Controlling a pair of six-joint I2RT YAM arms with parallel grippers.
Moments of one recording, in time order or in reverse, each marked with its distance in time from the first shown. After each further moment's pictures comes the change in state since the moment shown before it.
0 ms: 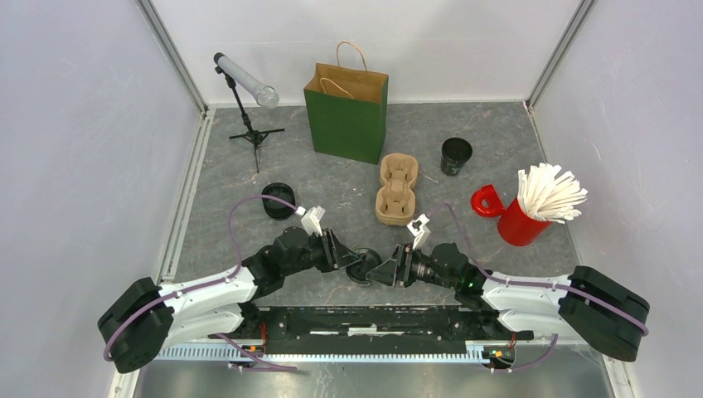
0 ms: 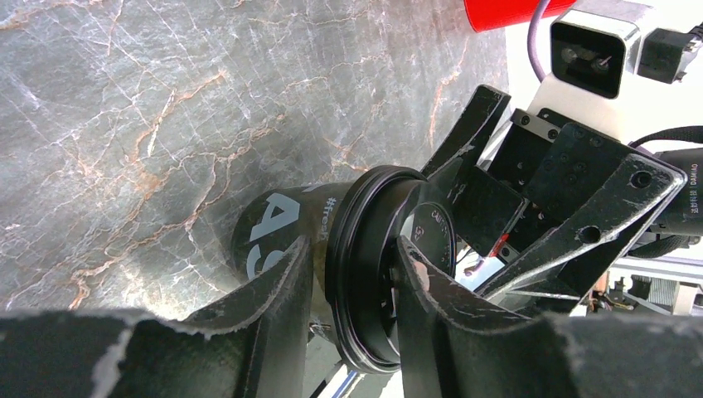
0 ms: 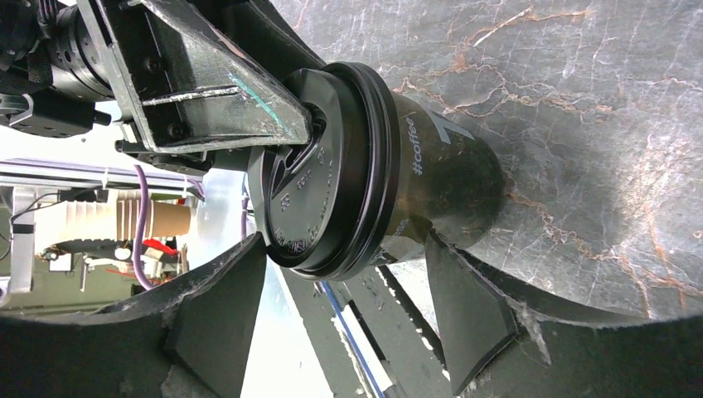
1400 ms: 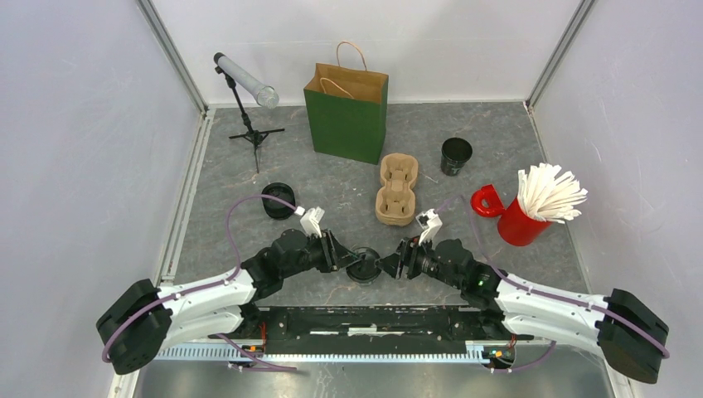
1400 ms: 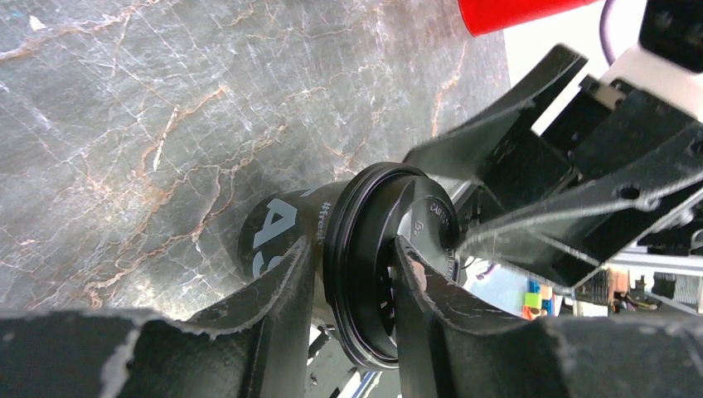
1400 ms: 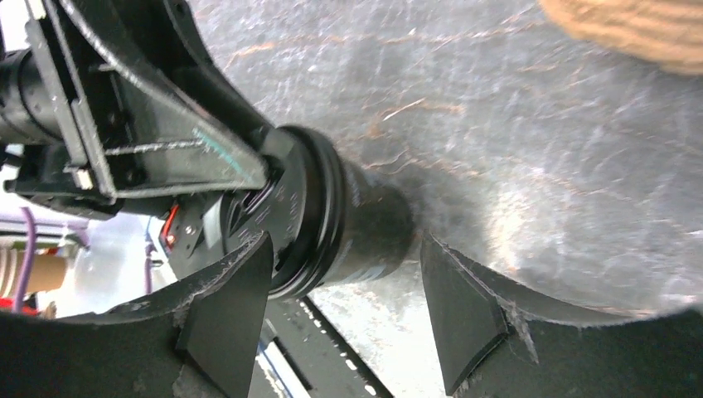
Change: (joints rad) left arm -0.011 -0.019 -0.021 0.039 -0.032 0.041; right arm 0.026 -0.211 0.077 -0.328 0.217 -0.199
